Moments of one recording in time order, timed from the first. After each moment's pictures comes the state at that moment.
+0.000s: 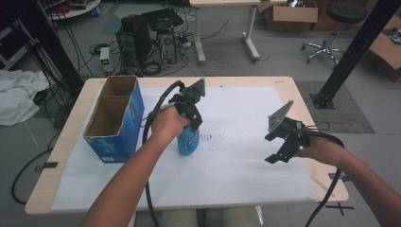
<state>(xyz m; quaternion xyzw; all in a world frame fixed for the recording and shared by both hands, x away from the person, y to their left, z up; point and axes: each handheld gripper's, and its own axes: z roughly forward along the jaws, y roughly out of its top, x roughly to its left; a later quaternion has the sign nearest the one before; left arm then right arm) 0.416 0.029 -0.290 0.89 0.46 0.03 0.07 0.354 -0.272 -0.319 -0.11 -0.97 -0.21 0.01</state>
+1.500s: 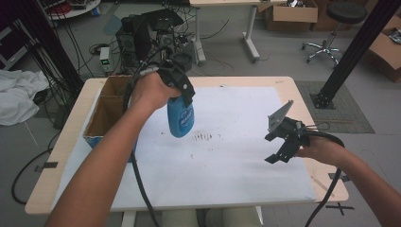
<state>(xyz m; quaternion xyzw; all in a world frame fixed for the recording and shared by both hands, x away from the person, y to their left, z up) 0.413 0.055 -0.174 0.88 0.46 0.04 0.10 0.354 -0.271 -0.318 -0.11 -0.97 -0.21 0.01</state>
